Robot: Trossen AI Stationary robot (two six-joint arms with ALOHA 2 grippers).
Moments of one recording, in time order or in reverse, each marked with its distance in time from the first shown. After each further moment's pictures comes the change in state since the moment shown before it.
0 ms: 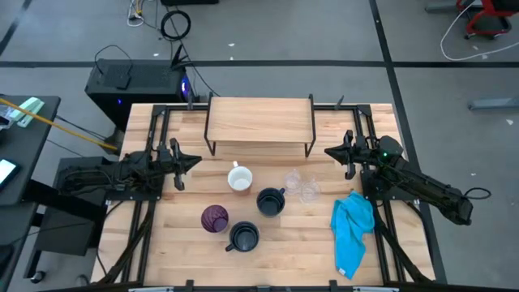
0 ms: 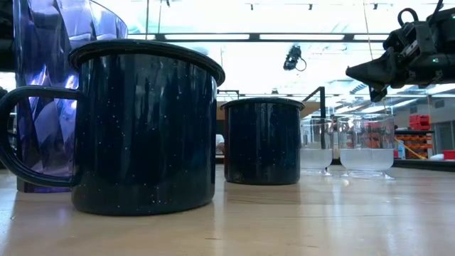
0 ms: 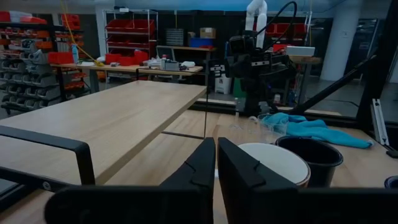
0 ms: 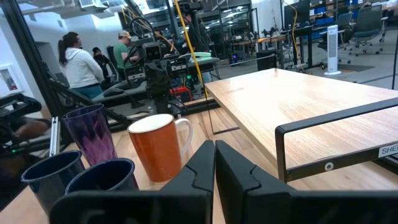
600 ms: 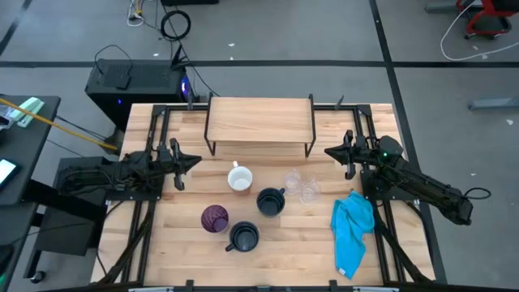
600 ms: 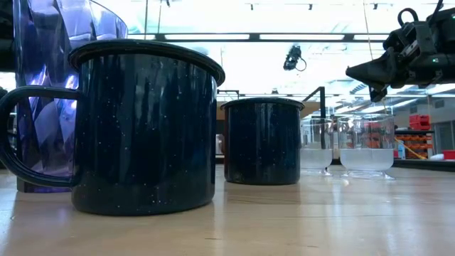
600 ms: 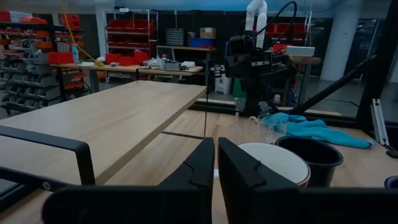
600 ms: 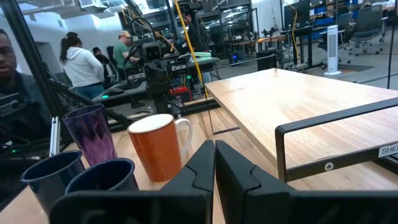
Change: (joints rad) left arm 0.000 0.000 0.000 0.000 0.000 0.000; right arm 0.000 0.000 0.000 0.000 0.000 0.000
